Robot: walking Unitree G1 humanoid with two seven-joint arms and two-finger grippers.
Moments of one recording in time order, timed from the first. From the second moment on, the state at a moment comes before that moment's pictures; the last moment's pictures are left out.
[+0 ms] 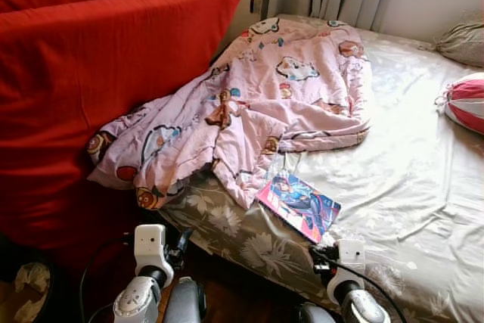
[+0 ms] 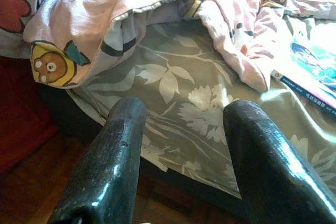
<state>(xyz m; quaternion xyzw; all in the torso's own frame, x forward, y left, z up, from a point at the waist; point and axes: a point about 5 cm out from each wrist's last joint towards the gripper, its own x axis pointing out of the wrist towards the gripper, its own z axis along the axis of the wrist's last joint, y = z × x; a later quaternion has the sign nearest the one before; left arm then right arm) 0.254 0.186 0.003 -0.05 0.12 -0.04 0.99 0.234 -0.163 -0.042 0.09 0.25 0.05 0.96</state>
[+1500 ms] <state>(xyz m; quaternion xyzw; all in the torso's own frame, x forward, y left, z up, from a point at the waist) 0.247 0.184 0.003 -0.04 0.13 -0.06 0.99 0.260 -0.189 -0.033 0.02 0.32 0.02 0.95</state>
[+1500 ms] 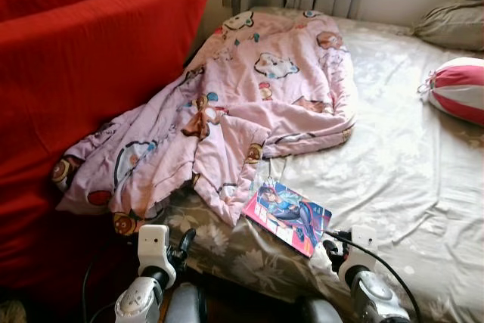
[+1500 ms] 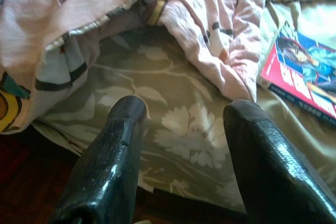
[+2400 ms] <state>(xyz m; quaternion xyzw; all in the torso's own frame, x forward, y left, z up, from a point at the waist) 0.202 0.194 0.007 -0.03 0.16 -0.07 0.98 0.271 -0.190 -0.025 -0.04 0.32 0.01 0.95</state>
